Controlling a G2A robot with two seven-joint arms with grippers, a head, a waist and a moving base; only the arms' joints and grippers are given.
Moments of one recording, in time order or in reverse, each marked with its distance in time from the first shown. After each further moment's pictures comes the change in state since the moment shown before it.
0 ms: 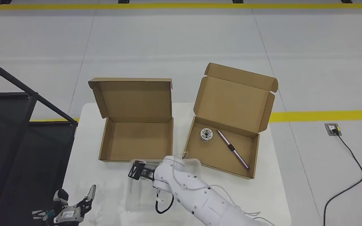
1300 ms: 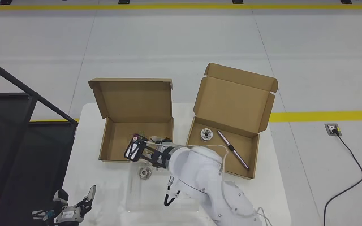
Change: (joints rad) left arm 0.000 0.000 0.000 0.000 0.000 0.000 0.000; right arm -0.181 0.129 0.294 -0.788 -0.132 -0.109 0.154
